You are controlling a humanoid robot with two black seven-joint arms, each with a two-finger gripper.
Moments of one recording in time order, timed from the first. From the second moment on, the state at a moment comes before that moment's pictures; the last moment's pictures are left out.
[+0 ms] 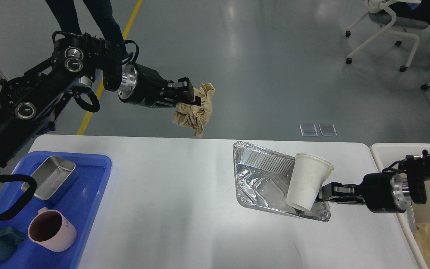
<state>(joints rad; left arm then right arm) -1.16 0.24 -0.74 -1.00 1.02 -0.93 0.38 0.30 -0.82 1.05 1.69 -1.19 0.86 -0.13</state>
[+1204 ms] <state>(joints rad) -1.32 -0.17 -0.65 -0.88 1.01 -0.91 0.38 0.33 -0.72 1.05 1.64 -1.20 0.89 -0.19</state>
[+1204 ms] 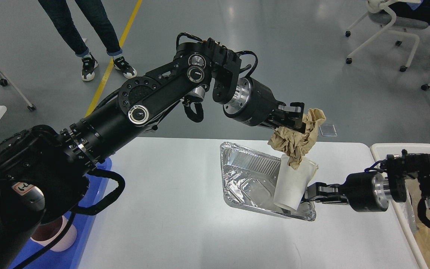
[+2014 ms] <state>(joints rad) -1.30 -0.08 -0.61 -0.88 1.01 -0.96 0.41 0.39 -0.72 1.05 1.56 -1.19 0.91 -0.19</state>
